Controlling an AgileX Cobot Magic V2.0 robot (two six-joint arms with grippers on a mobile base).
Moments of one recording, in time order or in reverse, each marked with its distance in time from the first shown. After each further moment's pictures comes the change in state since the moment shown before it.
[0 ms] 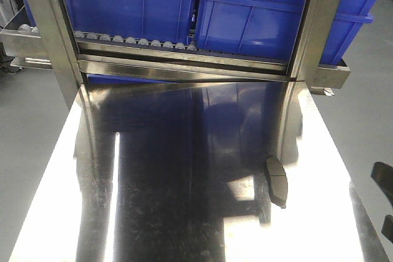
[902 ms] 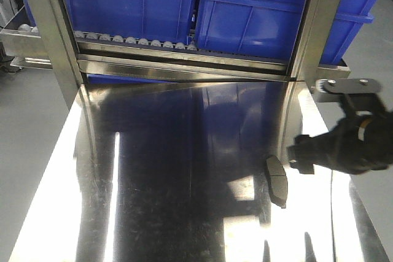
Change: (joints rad) left arm 0.000 0.000 0.000 0.000 0.000 0.000; right arm 0.000 0.864 -0.411 0.030 0.241 0.069
